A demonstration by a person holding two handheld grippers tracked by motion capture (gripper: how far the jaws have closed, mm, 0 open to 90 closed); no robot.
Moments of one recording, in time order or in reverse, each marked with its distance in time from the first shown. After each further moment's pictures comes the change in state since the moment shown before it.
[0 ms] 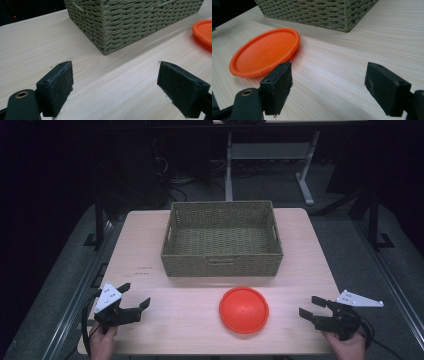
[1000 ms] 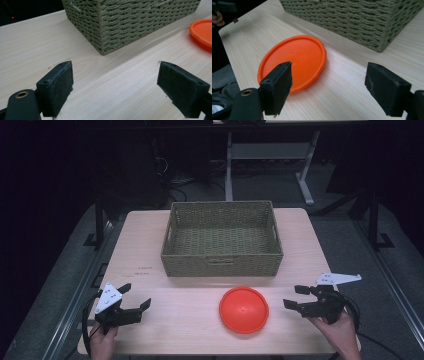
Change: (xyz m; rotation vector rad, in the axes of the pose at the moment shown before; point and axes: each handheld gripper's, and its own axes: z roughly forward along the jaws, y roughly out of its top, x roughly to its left) left arm -0.001 0.000 -0.001 -0.004 -0.005 0.007; right arm 0.028 0.064 0.027 0.152 0.114 -0.069
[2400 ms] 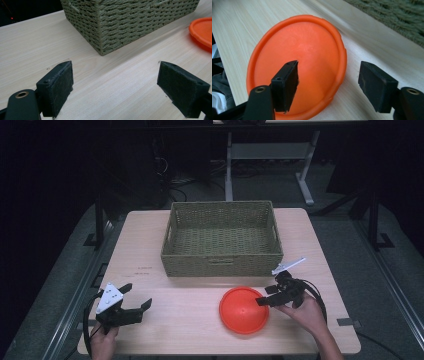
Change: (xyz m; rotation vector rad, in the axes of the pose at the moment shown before) left arm -0.001 0.001 0.001 0.005 -0.006 0.004; right arm 0.006 0.035 0.089 0.321 0.072 0.004
